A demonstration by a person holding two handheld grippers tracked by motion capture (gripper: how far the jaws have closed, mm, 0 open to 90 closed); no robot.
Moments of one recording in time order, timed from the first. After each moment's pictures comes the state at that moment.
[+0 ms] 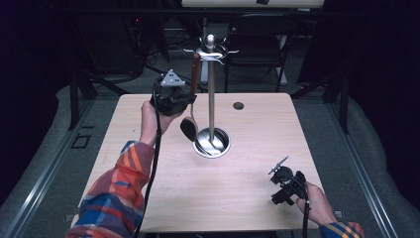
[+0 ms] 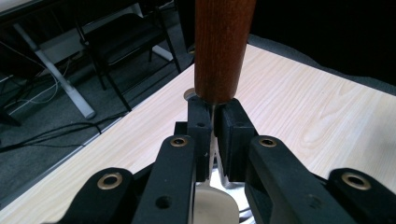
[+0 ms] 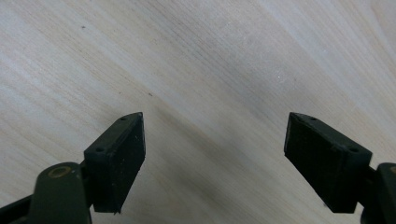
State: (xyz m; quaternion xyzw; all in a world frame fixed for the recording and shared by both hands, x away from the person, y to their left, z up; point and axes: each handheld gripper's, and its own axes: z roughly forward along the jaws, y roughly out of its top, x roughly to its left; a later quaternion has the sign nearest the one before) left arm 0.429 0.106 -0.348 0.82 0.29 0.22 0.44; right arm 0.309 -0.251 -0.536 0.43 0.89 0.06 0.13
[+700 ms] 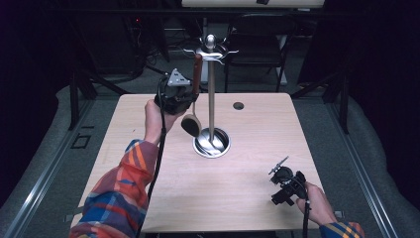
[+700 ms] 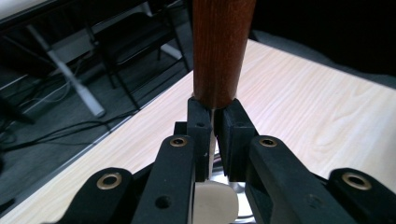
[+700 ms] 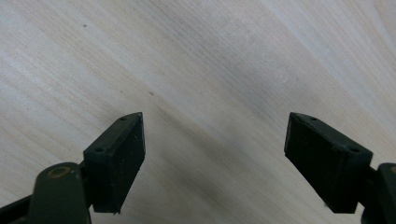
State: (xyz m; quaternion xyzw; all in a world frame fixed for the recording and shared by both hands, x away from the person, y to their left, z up) left arm 0.434 0.096 -0.350 0.82 0.29 0.25 0.42; right arm 0.309 -0.251 -0.535 0.43 0.89 0.06 0.12
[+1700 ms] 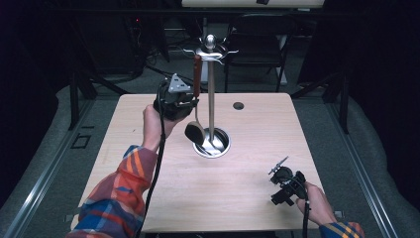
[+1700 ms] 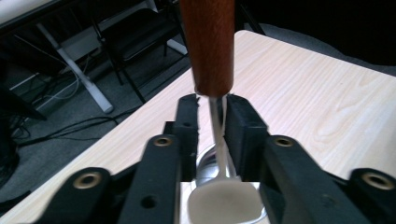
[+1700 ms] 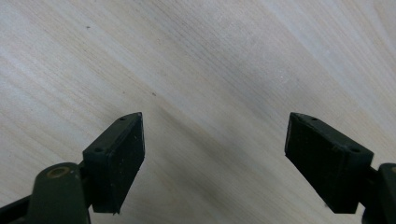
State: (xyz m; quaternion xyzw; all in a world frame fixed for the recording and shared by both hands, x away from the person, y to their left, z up) left arm 0.414 0.097 -0.350 0.83 0.29 0.26 0.41; right arm 0.309 -0.250 -0.535 0.43 0.89 0.06 0.12
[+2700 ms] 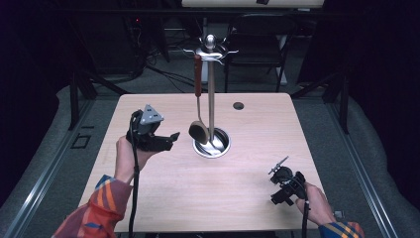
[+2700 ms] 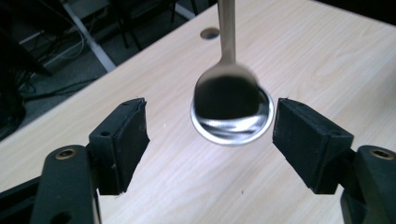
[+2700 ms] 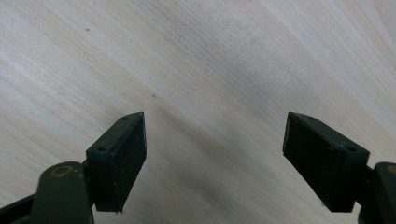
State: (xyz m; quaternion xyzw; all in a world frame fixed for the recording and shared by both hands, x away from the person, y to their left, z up) left arm 0.352 0.156 -0.391 0.83 0.34 0.24 0.37; right arm 0.309 -0.249 -0.535 0.43 0.89 0.06 0.12
